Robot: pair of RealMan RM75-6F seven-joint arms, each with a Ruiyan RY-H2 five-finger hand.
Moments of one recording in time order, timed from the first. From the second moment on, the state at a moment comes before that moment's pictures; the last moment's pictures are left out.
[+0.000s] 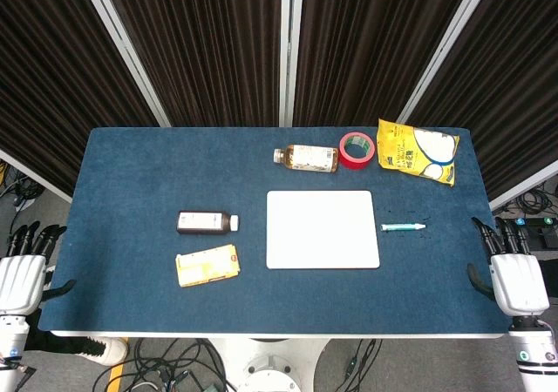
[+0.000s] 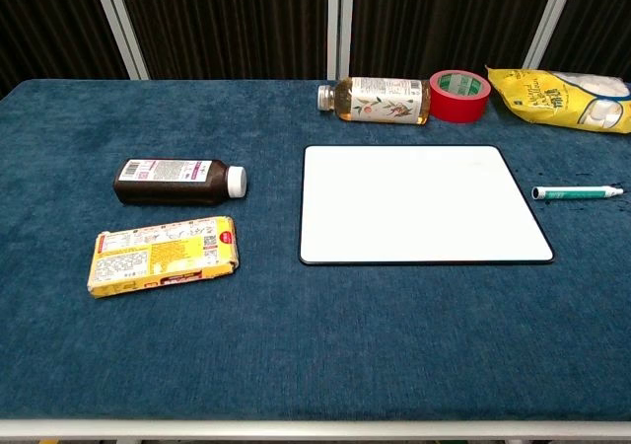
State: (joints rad) left arm -0.09 -1.19 -0.05 -1.55 1.44 1.47 0.12; right arm 0.11 -1.12 0.08 -1.61 -1.51 1.47 -0.11
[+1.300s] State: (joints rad) left arm -0.07 -1.18 -0.04 -1.57 1.43 1.47 0.10; right arm 0.52 -1.59 0.11 -0.92 -1.43 0.96 -0.12
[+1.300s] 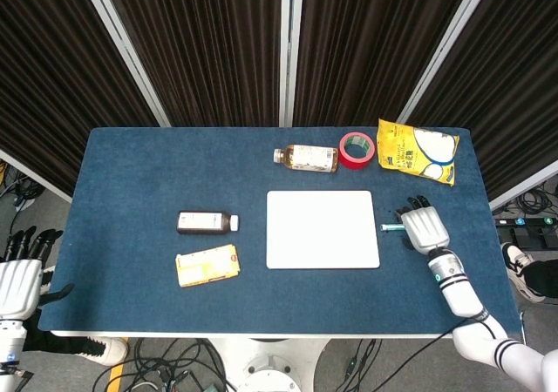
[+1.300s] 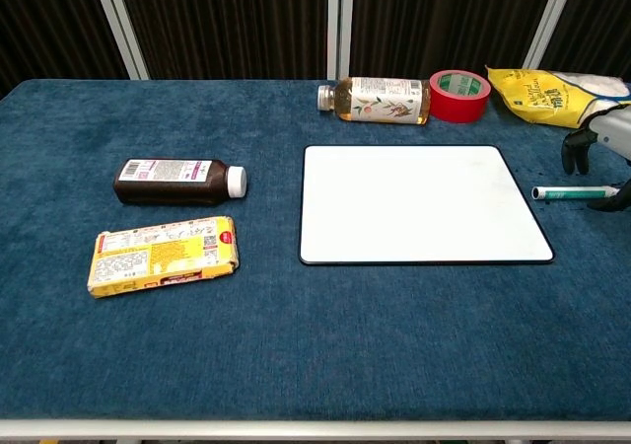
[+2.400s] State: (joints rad) left arm -0.06 -1.18 -0.05 -1.56 1.42 1.47 0.09; right arm 0.61 -1.68 0.07 -0.76 -1.44 0.87 0.00
